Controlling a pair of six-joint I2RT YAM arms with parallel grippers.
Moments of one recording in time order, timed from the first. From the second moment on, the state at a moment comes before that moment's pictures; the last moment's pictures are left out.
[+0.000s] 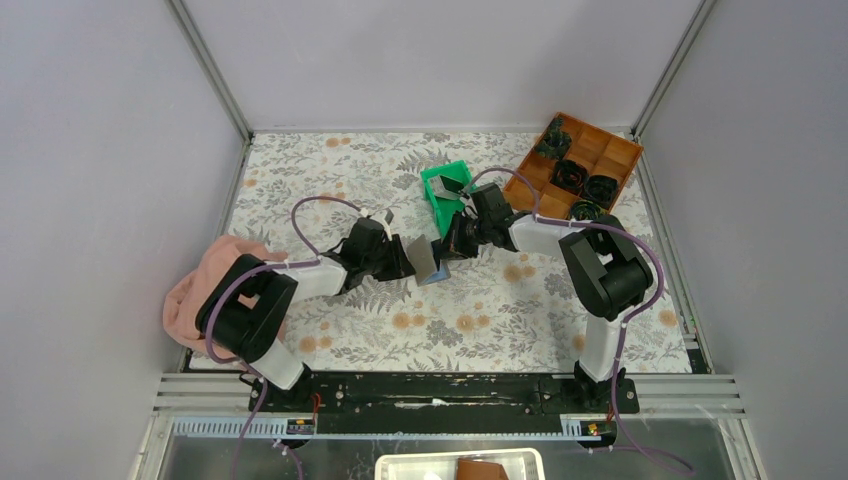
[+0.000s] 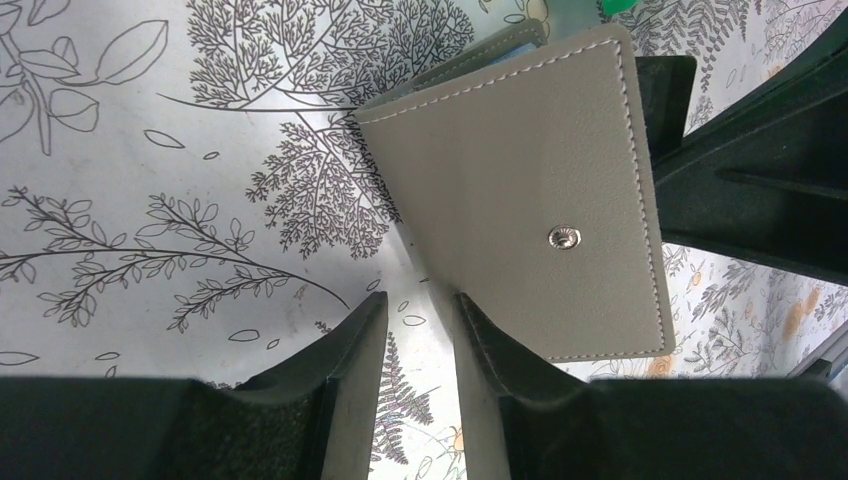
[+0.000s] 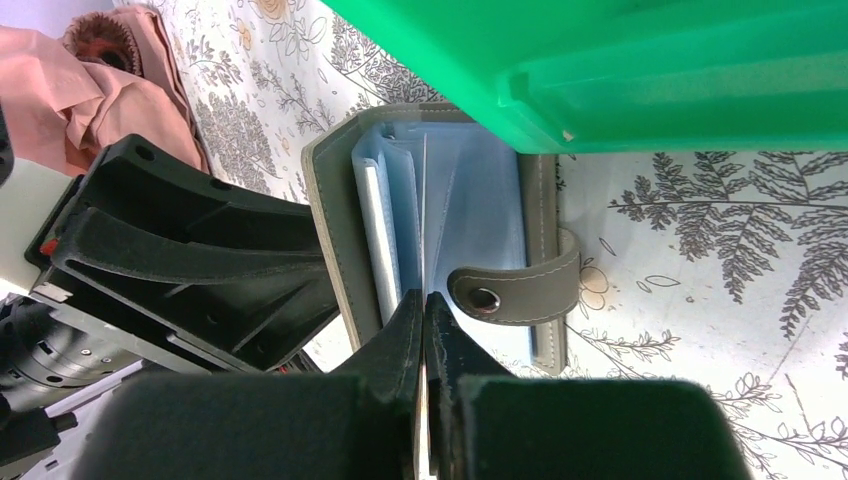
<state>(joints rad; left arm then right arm) -0.50 1.60 0.64 0.18 0.23 -0.63 0.53 1.90 1.08 -0.05 -0.53 0.78</state>
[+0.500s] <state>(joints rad) -0.50 1.67 0.69 0.24 0.28 -0.63 0.55 1.89 1.14 -0.13 -0.53 0.70</state>
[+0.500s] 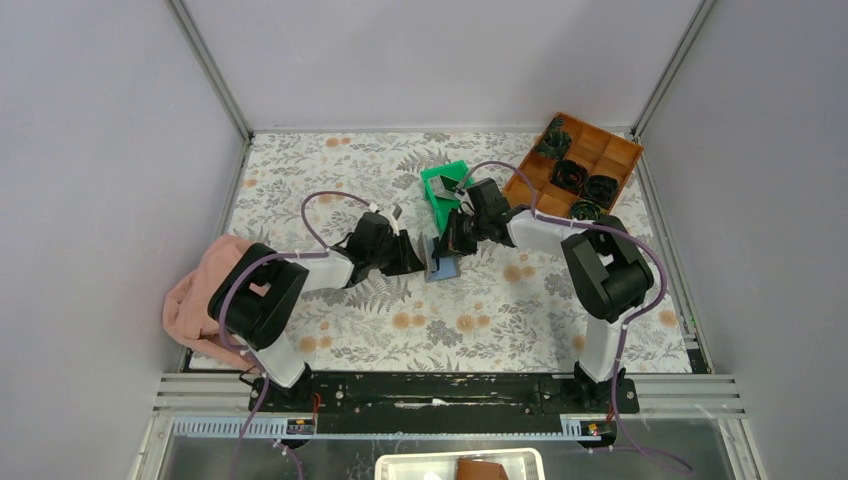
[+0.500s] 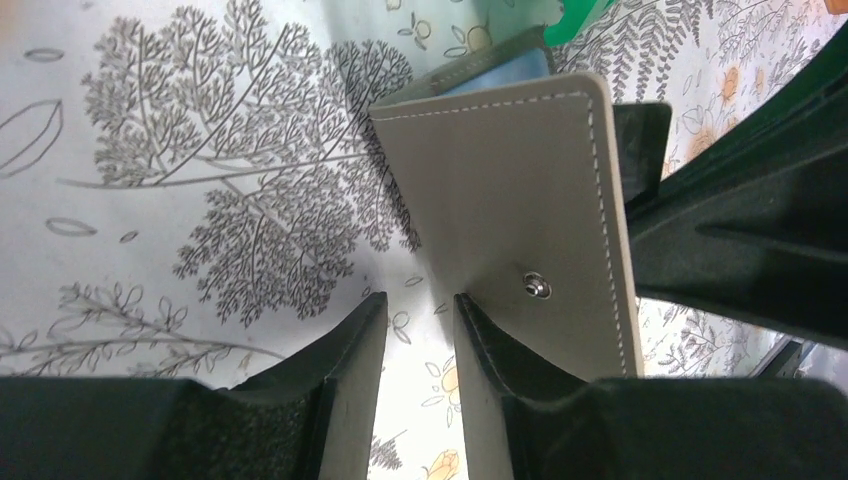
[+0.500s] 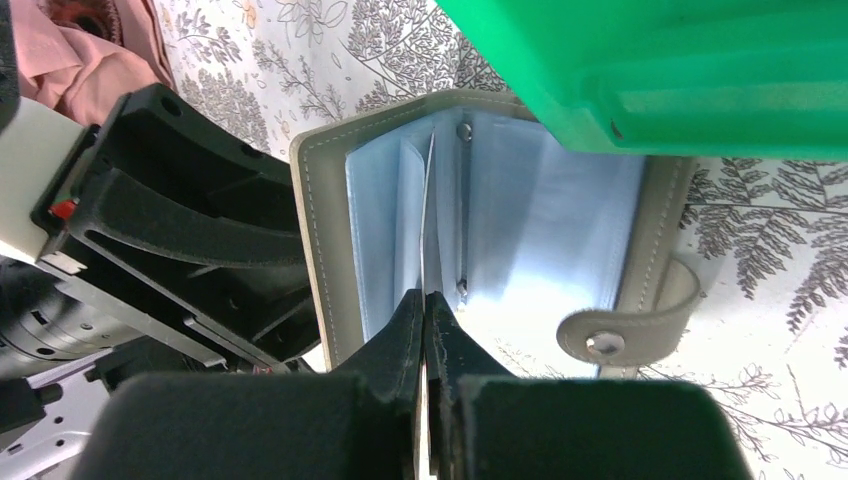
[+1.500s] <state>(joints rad) -0.50 1.70 0.72 0.24 0.25 -0.61 0.65 1.87 1.32 -0.40 -0.37 0.53</state>
